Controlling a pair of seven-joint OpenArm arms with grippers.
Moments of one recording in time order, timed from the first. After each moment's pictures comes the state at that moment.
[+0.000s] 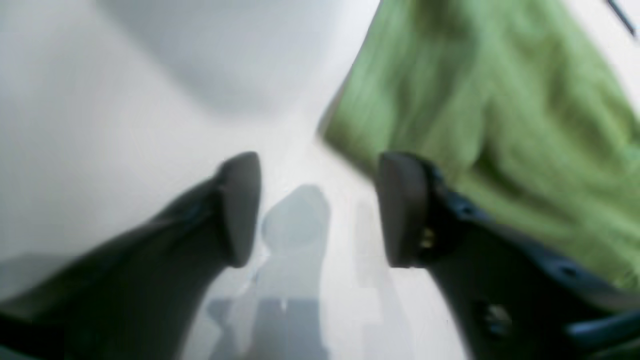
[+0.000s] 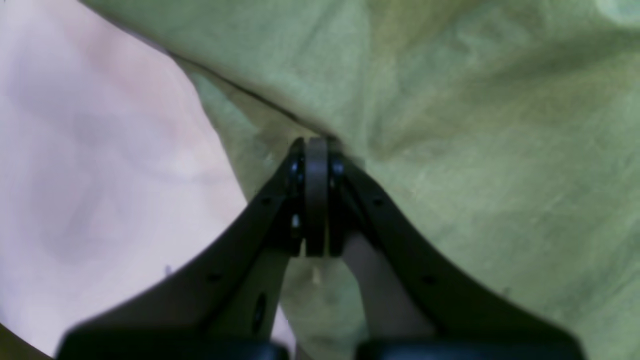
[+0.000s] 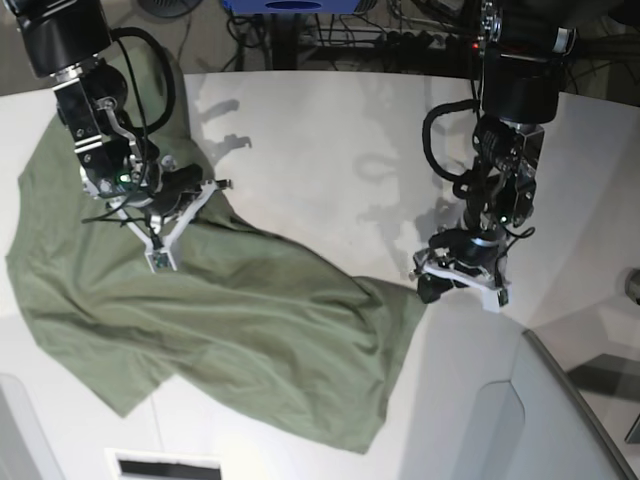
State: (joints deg) left arm -9.3 -12.9 1.3 55.2 -35.8 -4.9 12.6; right arm -1.4 14.2 -17.2 78.4 21.2 -0.9 -40.5
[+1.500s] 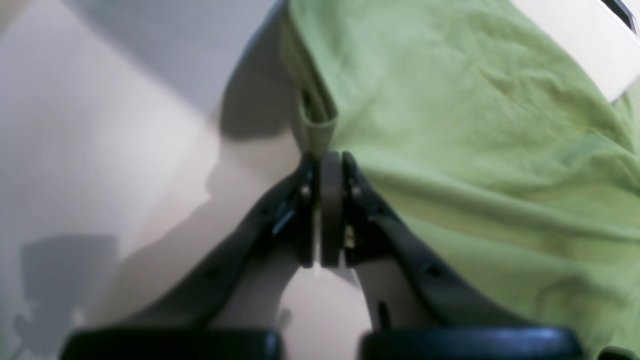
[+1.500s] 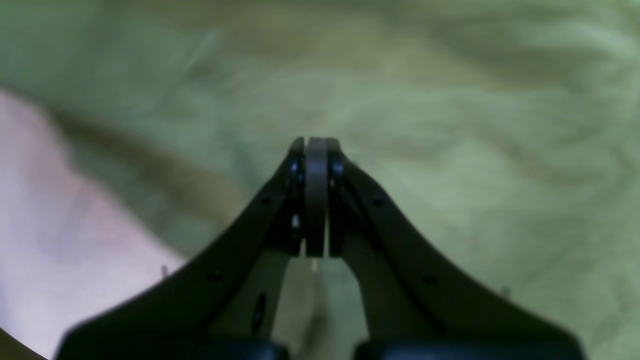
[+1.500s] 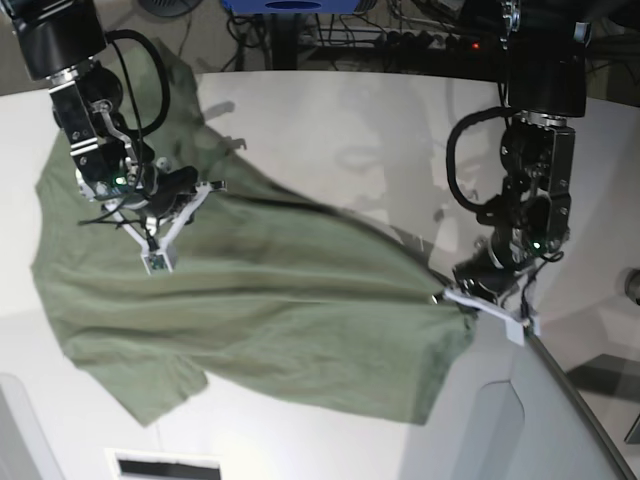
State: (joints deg) left arm -7.3 -17.5 1.8 79.3 -35.2 10.9 35.3; right arm -0.7 15.1 -17.3 78.1 21.4 -0.9 -40.6
